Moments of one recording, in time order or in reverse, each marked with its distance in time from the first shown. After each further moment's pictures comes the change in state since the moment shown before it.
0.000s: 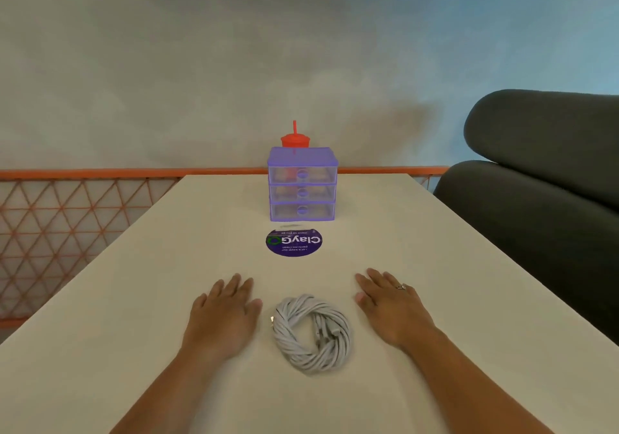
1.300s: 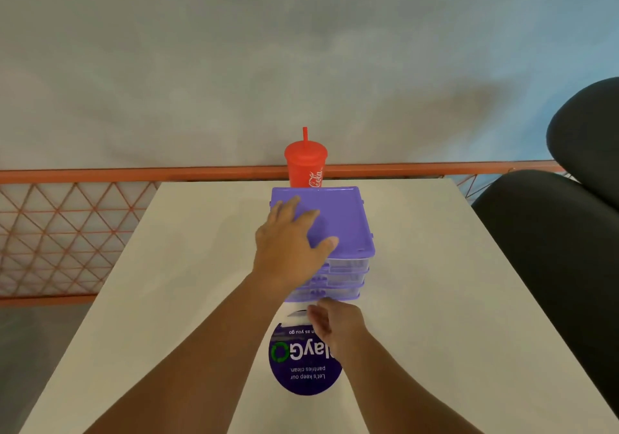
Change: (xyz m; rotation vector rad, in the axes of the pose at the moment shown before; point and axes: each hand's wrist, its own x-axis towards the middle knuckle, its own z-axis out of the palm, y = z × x) left_hand 0.283 0.098 -0.143 -0.260 0.020 0.129; right_hand 0.253 -0.083 -0.042 1.762 -0.220 1.095
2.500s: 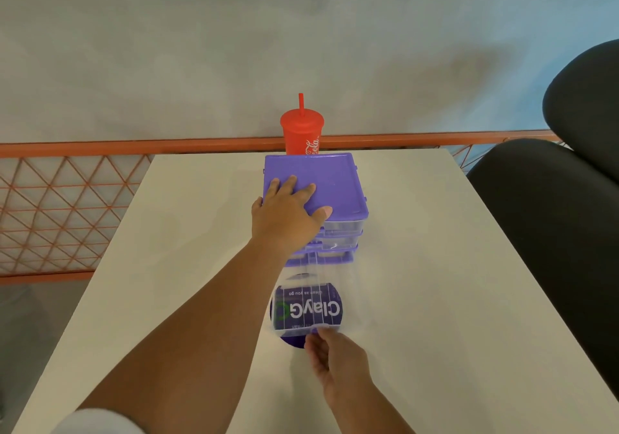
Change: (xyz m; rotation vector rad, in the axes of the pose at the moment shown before) left_hand 0.002 -0.008 0.012 0.151 -0.151 -0.048; right_hand -0.059 0.079 -0.041 0.202 0.086 0.058
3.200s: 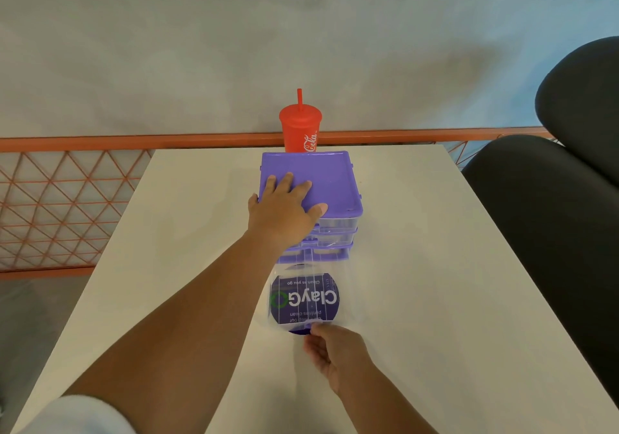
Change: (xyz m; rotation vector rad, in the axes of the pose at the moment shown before) left_hand -0.012 -0.002 -0.004 0.055 -0.050 0.022; right_hand 0.000 -0.001 -0.010 -0.239 -0.037 0.016
